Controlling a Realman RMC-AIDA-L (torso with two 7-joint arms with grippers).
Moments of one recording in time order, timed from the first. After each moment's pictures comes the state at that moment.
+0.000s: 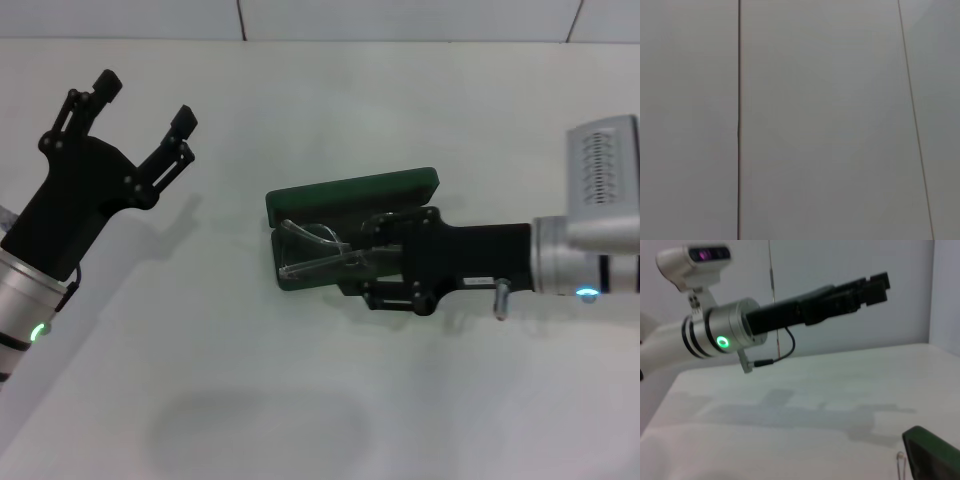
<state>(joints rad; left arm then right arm) -0.42 -2.10 1.19 0.02 0.63 1.60 -0.33 0.61 2.03 -1.55 -0.48 -1.29 -1.22 1.05</state>
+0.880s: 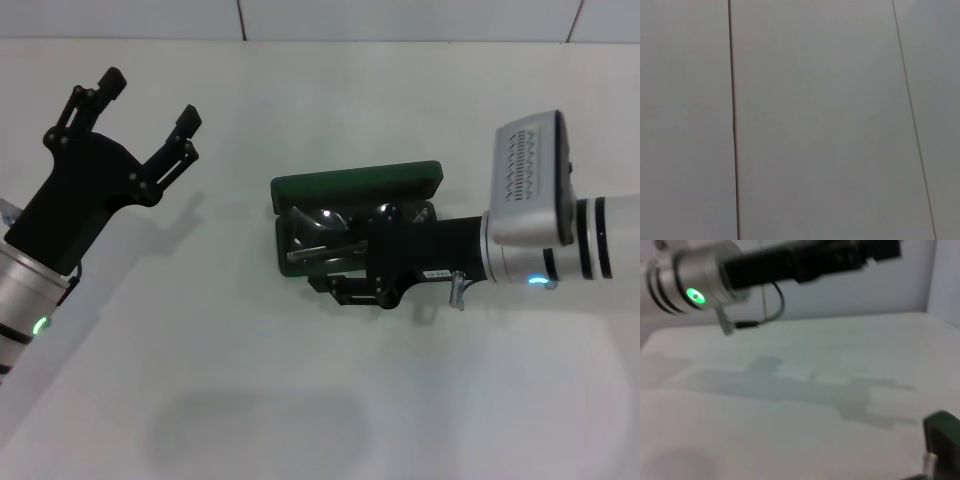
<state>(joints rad) -0.43 -2.10 1.19 0.02 0.64 1.57 -0.30 0.69 2.03 -1.80 -0.47 -1.11 -1.03 1.07</state>
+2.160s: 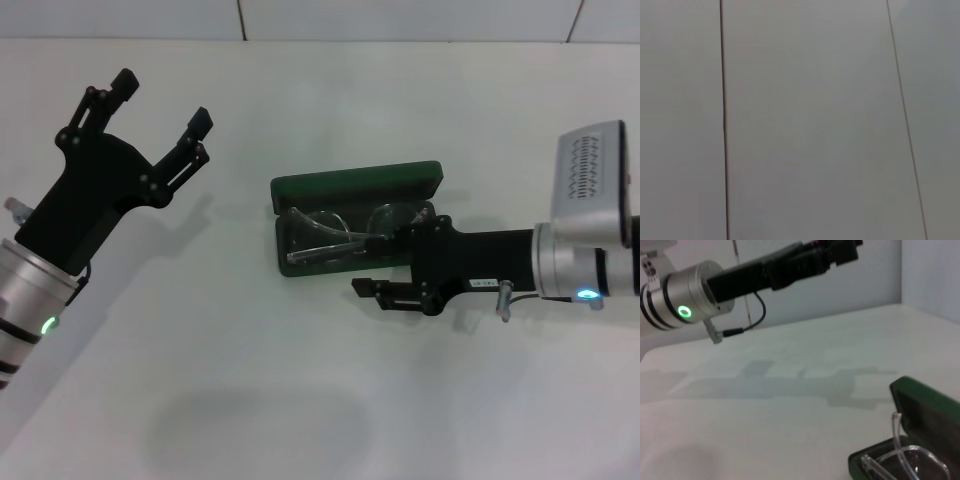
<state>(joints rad) -0.44 -2.10 1.19 0.02 0.65 1.57 -0.31 0.62 2.01 -1.63 -0.44 -1.23 -1.11 1.12</state>
